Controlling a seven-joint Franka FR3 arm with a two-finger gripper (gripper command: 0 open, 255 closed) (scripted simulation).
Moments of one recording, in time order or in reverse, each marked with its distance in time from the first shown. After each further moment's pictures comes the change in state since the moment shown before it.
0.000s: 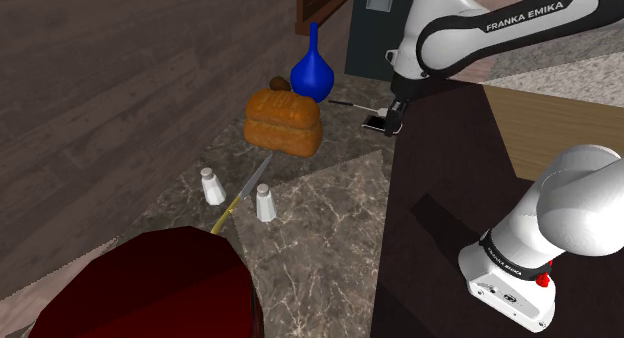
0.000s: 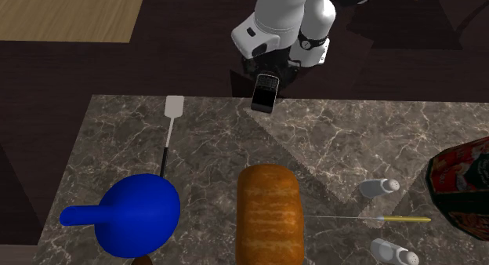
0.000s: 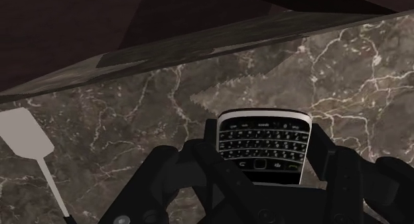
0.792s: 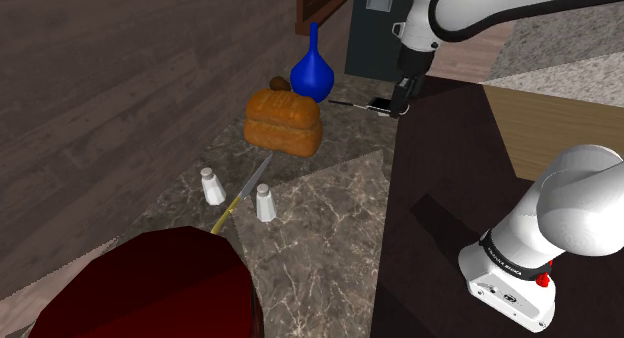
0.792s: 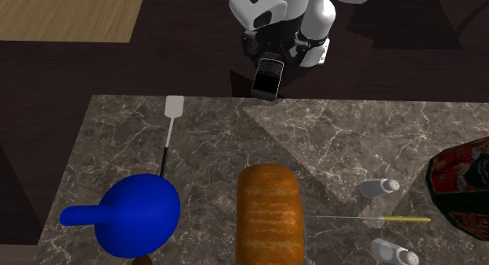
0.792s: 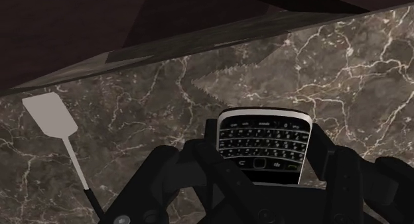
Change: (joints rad) arm 0.001 -0.059 0.009 0.119 0.002 -0.178 0.004
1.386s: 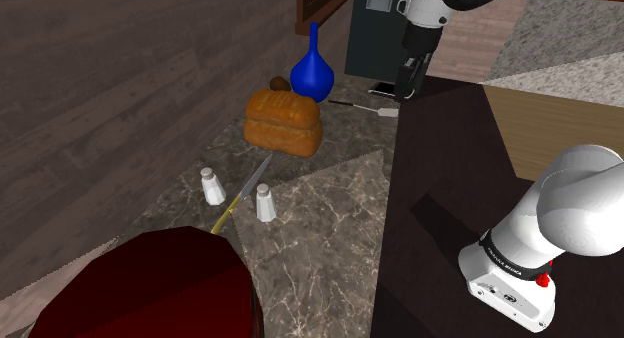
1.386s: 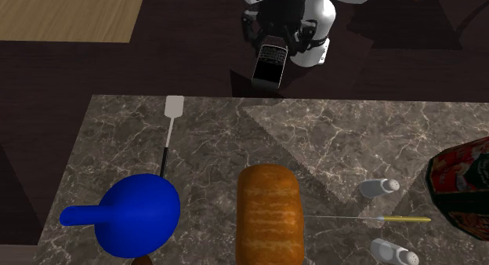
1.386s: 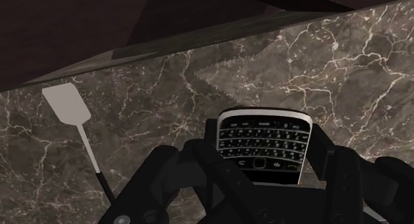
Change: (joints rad) arm 0.002 -0.013 0.006 0.109 0.004 -0.121 0.002
